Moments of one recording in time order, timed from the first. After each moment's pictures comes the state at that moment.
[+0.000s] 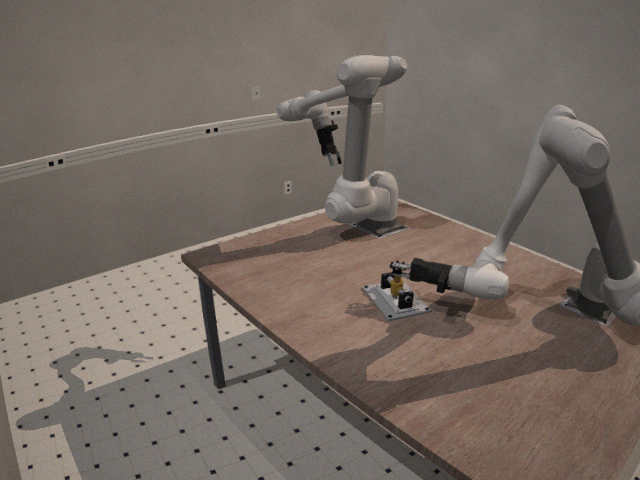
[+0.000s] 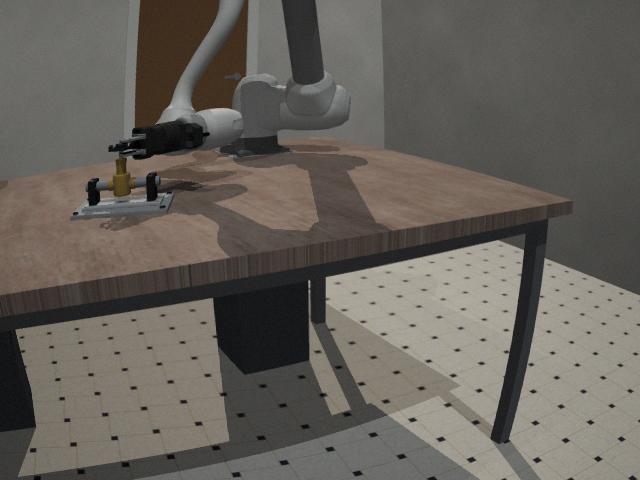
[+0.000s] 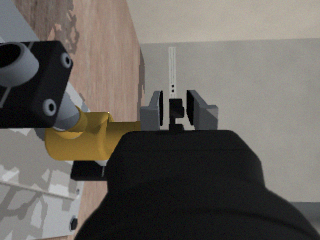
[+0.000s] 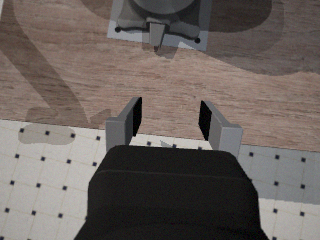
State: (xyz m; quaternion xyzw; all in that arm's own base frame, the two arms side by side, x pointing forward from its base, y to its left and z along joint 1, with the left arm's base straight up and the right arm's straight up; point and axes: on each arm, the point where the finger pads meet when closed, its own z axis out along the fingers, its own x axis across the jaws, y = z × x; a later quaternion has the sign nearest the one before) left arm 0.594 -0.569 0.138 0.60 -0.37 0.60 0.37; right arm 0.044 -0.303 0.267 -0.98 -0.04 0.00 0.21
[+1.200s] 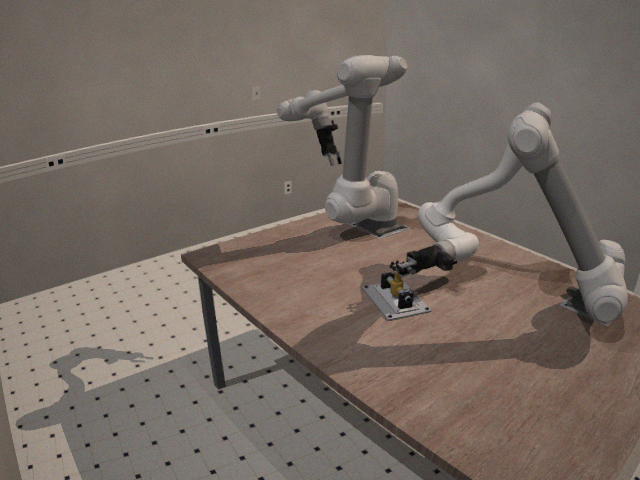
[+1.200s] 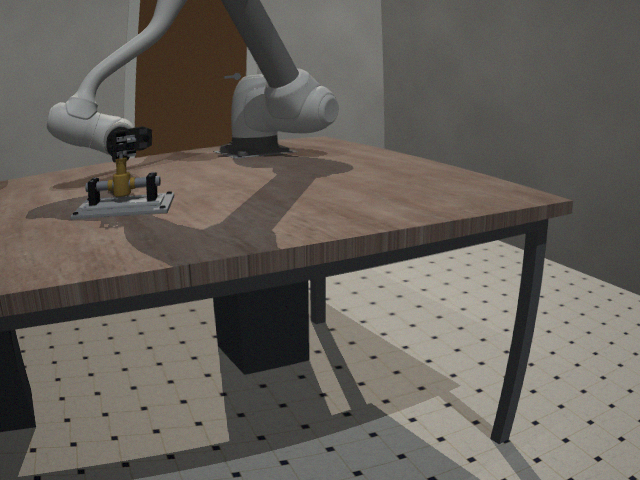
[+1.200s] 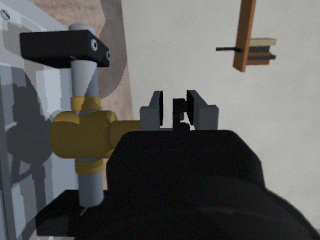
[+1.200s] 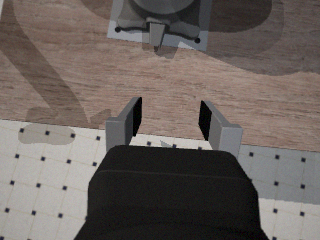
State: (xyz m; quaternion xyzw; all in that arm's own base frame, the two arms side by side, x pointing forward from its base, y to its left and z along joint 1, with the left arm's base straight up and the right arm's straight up) left arm 0.571 -0.556 0.134 0.71 -0.05 0.70 0.05; right arm 0.044 -0.303 0.267 -0.98 -0.04 0.00 0.21
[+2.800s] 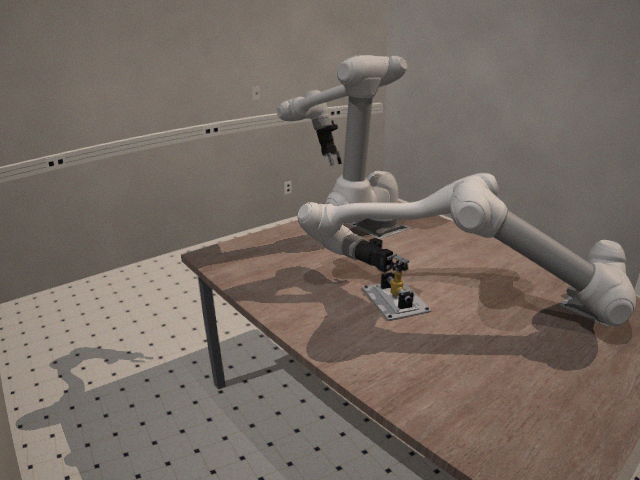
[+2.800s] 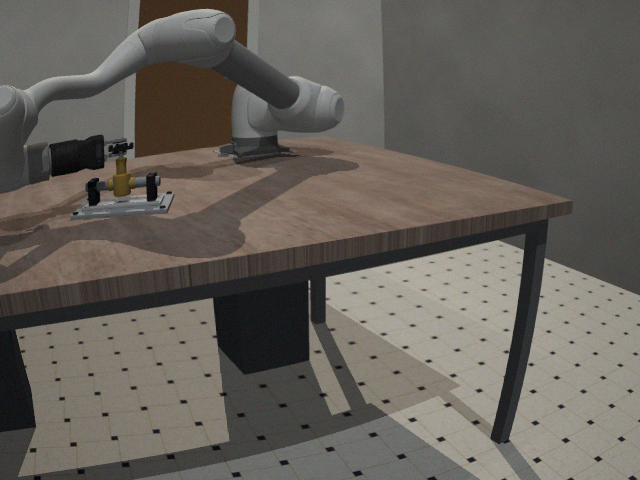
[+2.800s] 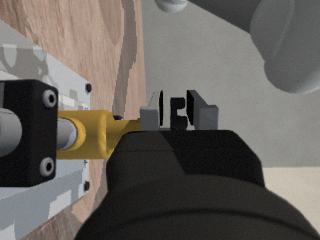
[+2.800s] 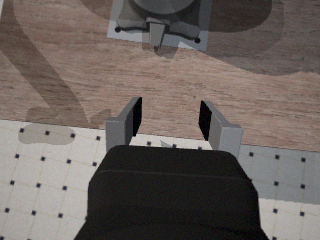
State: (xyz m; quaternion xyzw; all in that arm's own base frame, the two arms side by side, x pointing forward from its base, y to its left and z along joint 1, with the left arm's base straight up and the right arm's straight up) left arm 0.547 -0.583 0.136 0.49 0.51 0.49 -0.51; right arm 0.044 -0.303 0.267 -0.98 -0.04 0.00 0.21
